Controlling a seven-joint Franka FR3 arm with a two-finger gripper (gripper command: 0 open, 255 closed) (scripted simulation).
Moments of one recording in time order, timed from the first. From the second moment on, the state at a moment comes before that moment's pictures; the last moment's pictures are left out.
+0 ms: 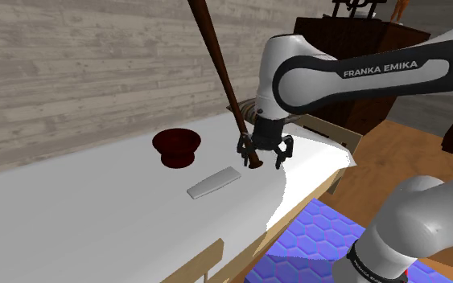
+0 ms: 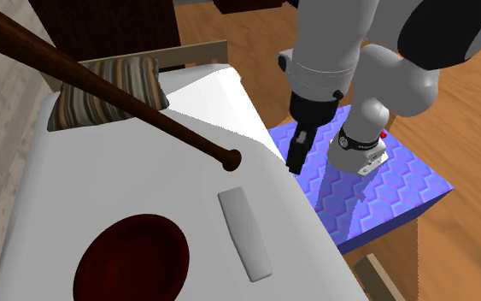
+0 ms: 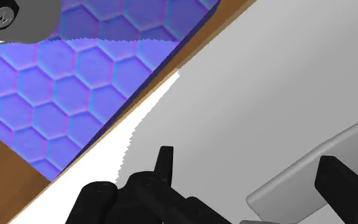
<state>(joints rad) -0.13 -0.60 0.39 -2.50 0.25 1.88 0.97</state>
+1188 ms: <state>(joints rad) -0.37 0.03 0.71 -2.26 -0.04 2.29 2.00</state>
